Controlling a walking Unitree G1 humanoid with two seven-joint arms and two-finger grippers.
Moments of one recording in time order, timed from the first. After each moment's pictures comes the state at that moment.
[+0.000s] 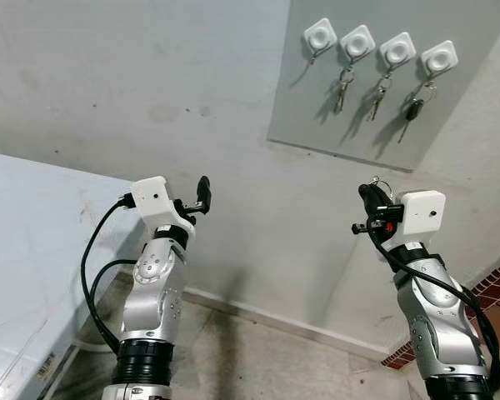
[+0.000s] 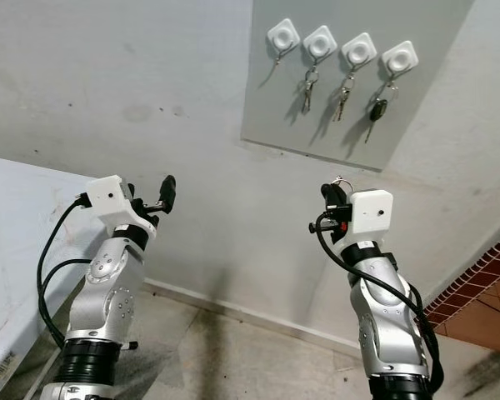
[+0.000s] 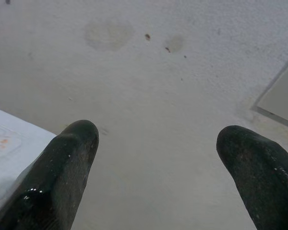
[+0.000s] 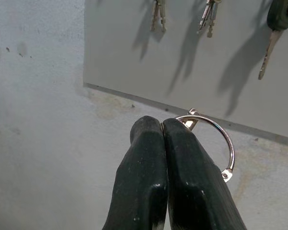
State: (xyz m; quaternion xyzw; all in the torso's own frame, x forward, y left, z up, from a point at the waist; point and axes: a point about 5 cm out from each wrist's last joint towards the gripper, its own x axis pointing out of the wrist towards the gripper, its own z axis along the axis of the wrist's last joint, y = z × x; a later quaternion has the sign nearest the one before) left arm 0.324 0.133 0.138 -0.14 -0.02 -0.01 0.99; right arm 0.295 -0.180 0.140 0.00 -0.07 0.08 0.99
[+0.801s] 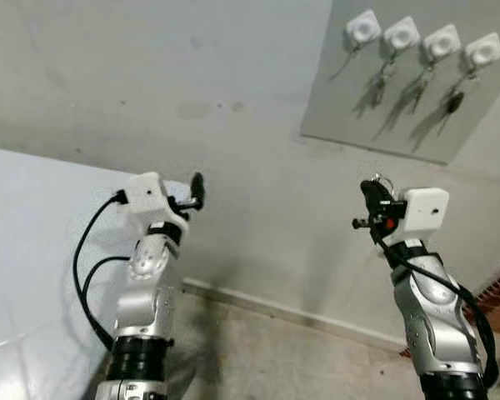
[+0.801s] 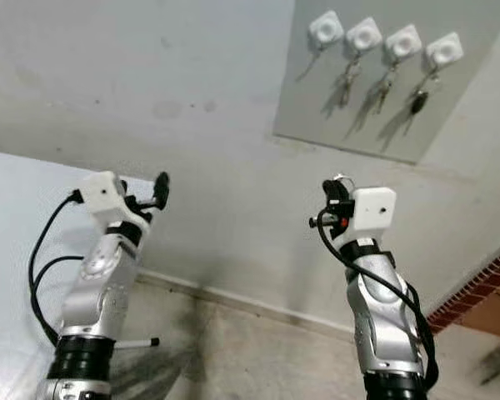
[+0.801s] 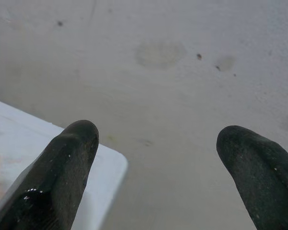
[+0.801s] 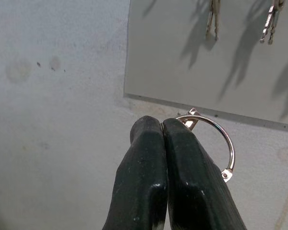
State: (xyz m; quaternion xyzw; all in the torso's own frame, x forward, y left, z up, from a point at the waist) left arm 0.327 0.137 0.144 -0.14 -0.03 -0.01 0.99; right arm 0.298 -0.179 0.147 0.02 -0.09 0.06 0.99
